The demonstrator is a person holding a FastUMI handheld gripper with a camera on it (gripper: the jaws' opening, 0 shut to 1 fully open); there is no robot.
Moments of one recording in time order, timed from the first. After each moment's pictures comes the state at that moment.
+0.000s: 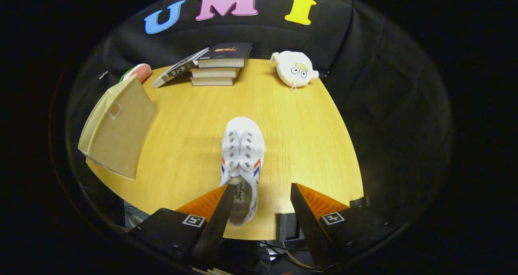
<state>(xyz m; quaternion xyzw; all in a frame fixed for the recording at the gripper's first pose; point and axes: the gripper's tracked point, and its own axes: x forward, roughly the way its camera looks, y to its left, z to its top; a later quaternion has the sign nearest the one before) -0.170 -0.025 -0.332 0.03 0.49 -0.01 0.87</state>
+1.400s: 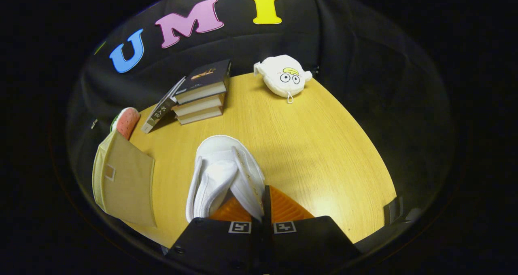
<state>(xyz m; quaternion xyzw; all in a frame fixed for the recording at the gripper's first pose) -0.082 -0.007 -0.299 0.18 0.42 -0.06 0.89</state>
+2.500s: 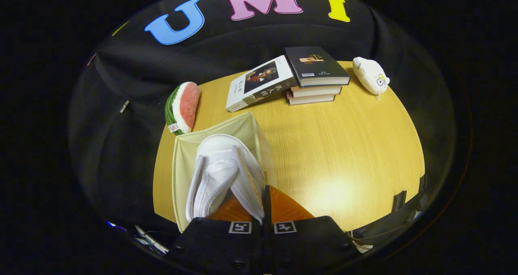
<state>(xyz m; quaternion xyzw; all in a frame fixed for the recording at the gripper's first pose) -0.053 0.304 -0.195 0.17 0.52 0.03 0.83</state>
